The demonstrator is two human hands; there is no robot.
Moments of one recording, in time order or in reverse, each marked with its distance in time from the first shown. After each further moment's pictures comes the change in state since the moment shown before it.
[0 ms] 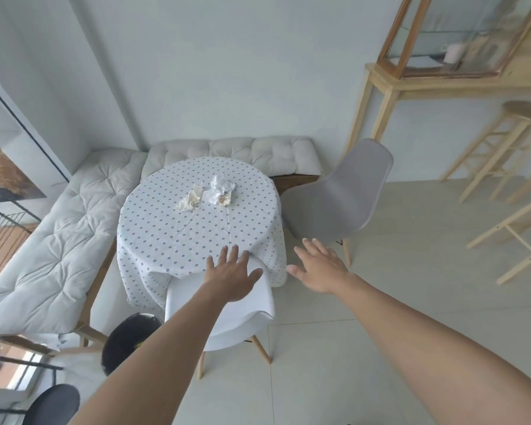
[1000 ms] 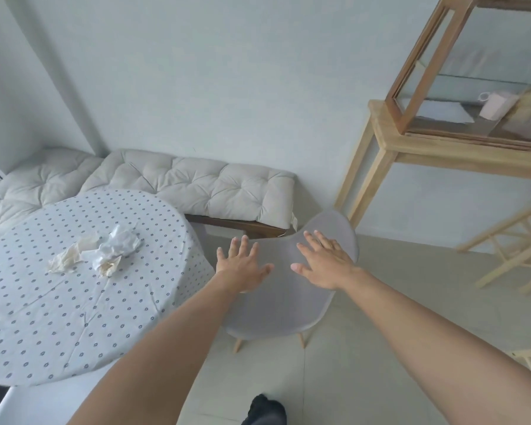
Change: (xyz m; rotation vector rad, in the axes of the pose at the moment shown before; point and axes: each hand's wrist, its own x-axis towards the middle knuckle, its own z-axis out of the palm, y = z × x) left_hand 0.482 0.316 -0.144 -0.096 -0.049 -0.177; right_hand 0.371 0.430 -0.223 -0.249 -0.057 -0.243
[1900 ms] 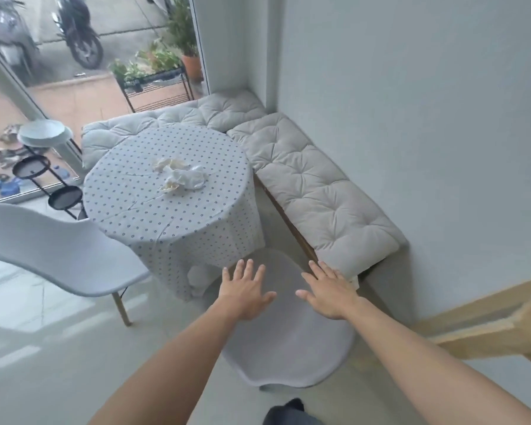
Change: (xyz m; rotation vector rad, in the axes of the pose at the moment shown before) left_hand 0.145 0.153 0.011 -0.402 0.016 -0.761; right_hand 0.278 0.170 -0.024 -0.294 -0.206 -0.830
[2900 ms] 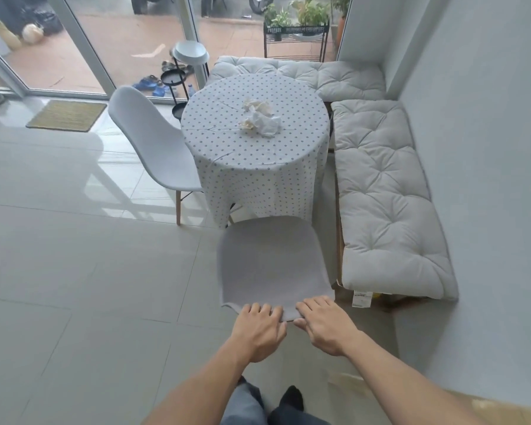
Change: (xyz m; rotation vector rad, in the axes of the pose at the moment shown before) left_hand -0.081 0.222 0.132 -0.136 0.170 -0.312; right_hand -0.042 0.117 0.079 -0.277 -0.029 -0.780
